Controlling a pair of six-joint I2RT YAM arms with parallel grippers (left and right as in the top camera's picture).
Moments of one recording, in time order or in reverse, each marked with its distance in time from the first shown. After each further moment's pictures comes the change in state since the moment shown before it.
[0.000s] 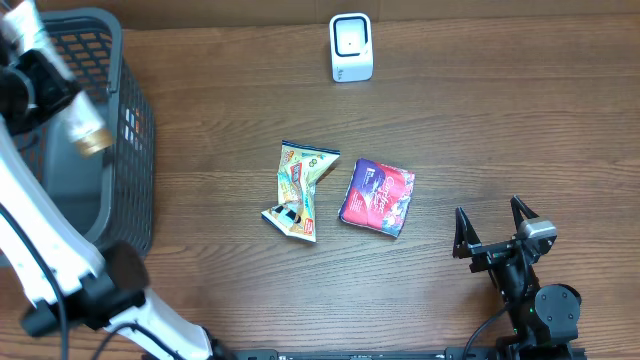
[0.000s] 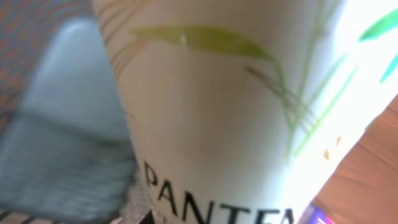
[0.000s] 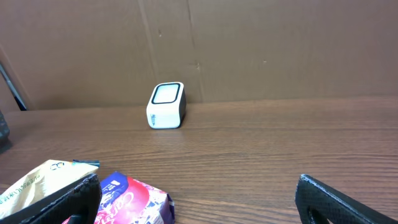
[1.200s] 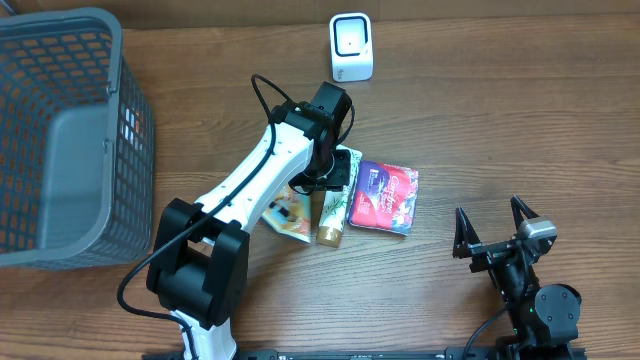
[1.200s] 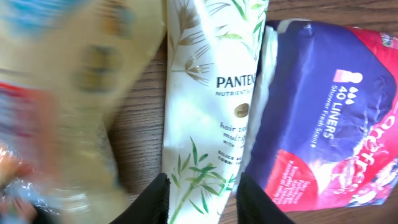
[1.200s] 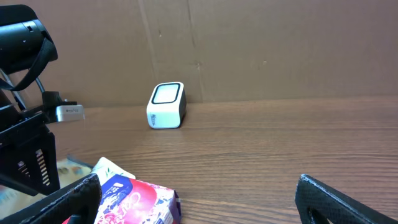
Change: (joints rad) left arm -0.949 0.004 -1.116 0.649 -0.161 -0.332; right arm 0.000 0.000 0.000 0.000 0.000 0.000
